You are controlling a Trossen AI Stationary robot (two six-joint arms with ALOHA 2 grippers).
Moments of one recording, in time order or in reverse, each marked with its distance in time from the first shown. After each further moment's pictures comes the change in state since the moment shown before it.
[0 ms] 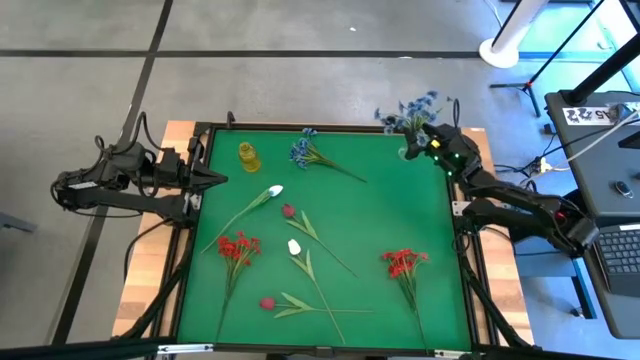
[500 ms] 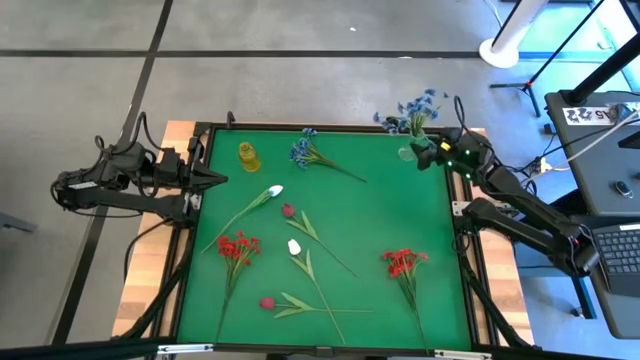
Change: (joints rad) left arm 0.000 0.000 0.000 0.000 -0.001 0.000; right arm 0.000 -0.285 0.177 -0.729 -0.167 0.102
